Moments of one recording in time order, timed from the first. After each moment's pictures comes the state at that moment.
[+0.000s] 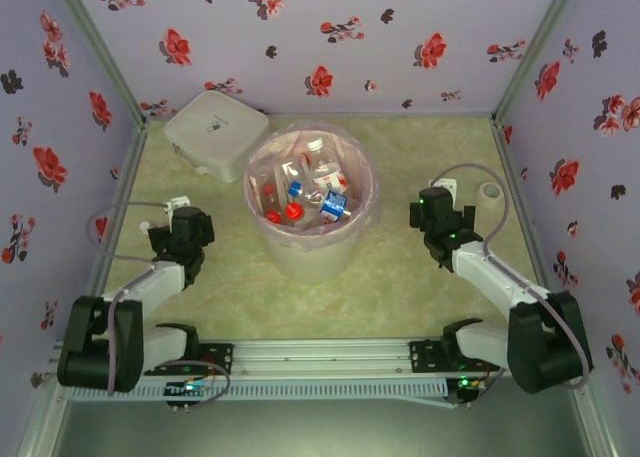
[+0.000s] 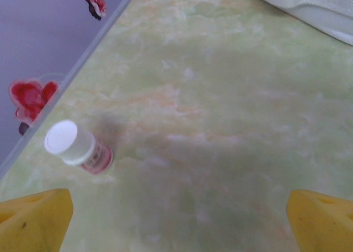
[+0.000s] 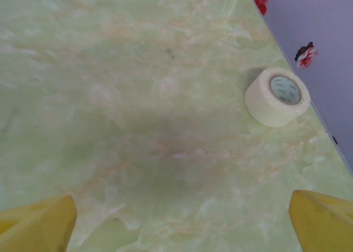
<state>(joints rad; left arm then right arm) -0.15 1.22 0.38 0.20 -0.55 -0.13 0.30 1.20 0.58 -0.11 0.53 0.15</state>
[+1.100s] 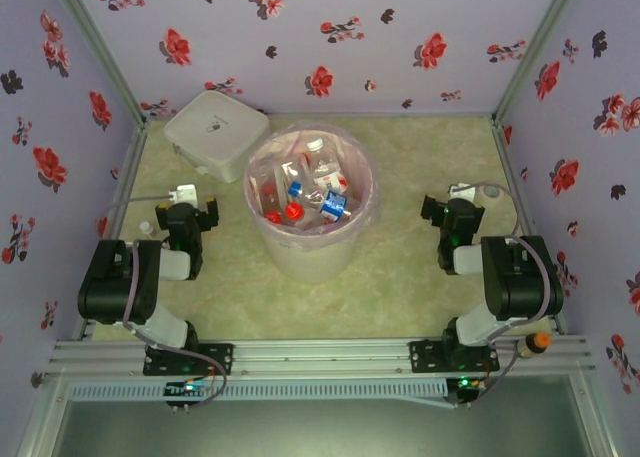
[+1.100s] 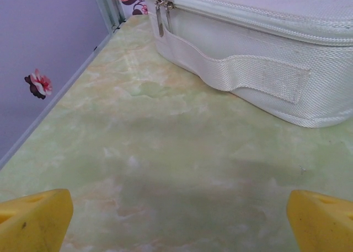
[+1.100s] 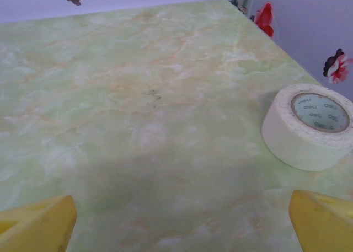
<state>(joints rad) -0.07 1.56 0.36 0.84 -0.32 0.03 0.03 1.56 0.38 0.77 0.25 0.09</state>
